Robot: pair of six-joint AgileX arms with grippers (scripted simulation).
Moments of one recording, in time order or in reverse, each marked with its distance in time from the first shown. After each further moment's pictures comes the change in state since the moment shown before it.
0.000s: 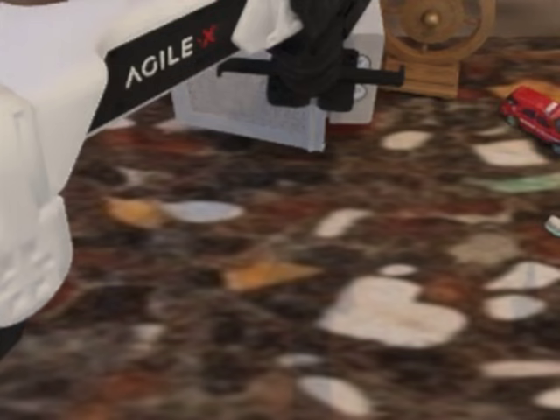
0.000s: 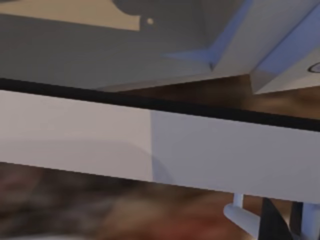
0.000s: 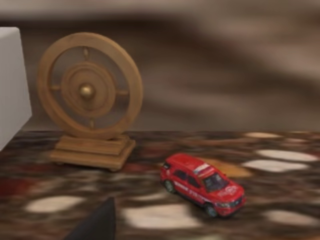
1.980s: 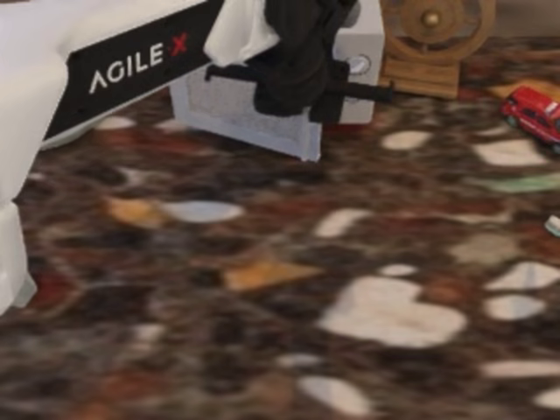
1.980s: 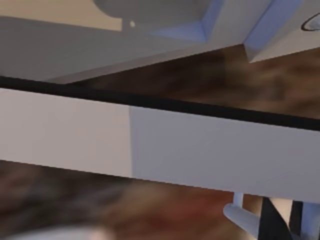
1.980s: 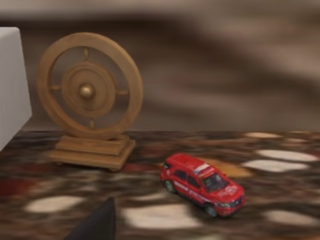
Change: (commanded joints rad) left arm 0.011 -0.098 -0.159 0.082 0.048 0.095; right arm 0.000 0.000 0.000 0.000 0.000 0.000
